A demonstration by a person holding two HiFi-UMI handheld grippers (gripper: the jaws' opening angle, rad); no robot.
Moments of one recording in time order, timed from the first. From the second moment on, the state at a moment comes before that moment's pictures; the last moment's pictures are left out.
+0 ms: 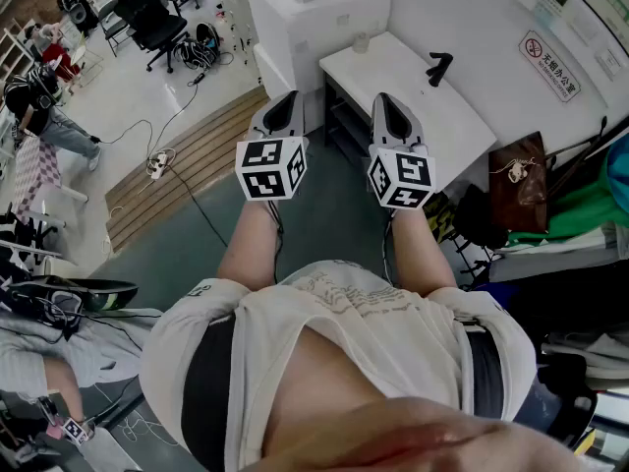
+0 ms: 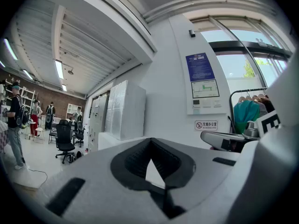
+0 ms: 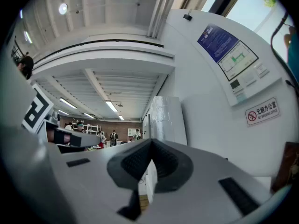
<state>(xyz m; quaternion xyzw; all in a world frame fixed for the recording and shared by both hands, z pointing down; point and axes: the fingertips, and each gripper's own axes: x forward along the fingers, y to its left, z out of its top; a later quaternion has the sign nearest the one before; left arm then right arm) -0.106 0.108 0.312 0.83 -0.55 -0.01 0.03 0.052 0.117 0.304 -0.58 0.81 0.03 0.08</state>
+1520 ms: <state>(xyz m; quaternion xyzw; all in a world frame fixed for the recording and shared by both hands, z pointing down) -0.023 0.041 0.340 0.81 -0.59 0.02 0.02 0.116 0.046 0.341 -0.54 0.84 0.00 0.09</state>
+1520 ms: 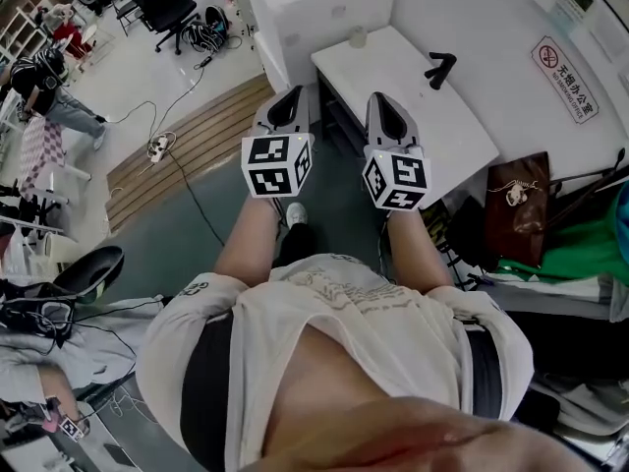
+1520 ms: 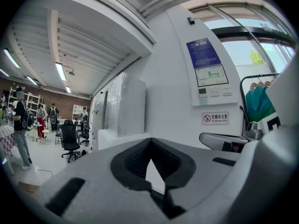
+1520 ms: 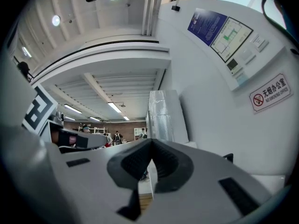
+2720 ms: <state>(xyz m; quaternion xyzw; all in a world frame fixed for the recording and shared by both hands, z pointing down) -0.092 -0.193 0.353 0.86 -0.50 0.04 0.05 0.024 -0.170 0.340 -0.60 0.80 -0.02 0.07</state>
